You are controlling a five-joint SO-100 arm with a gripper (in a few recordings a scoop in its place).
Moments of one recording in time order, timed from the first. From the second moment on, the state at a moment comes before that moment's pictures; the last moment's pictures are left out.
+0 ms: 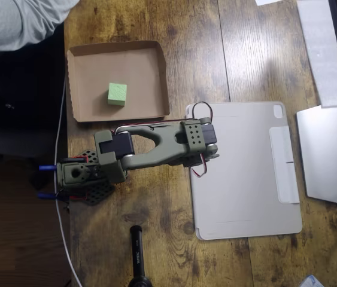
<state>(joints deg) 5.3 106.6 108.0 99.1 1.7</state>
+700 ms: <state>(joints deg) 5.3 106.6 108.0 99.1 1.7</state>
